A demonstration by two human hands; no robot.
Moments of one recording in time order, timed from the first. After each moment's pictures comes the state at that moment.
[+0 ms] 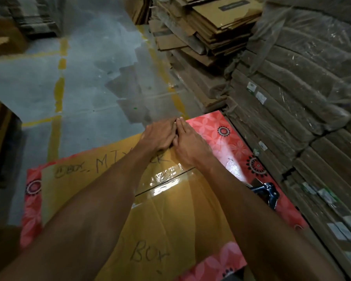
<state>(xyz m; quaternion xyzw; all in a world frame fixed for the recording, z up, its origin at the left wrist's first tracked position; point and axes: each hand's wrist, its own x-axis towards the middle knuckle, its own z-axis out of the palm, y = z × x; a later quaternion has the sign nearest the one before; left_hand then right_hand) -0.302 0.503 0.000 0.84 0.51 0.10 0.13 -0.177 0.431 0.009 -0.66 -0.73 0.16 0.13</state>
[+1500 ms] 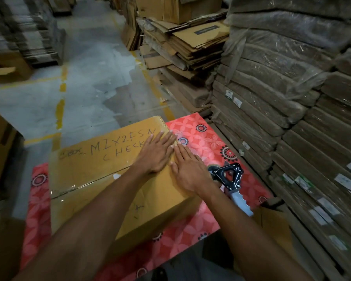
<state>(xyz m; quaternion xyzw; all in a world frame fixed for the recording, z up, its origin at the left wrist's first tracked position) -0.280 0.351 -0.008 0.90 0.44 0.01 0.06 -0.134 0.247 0.001 -0.67 -0.72 0.15 0.08</state>
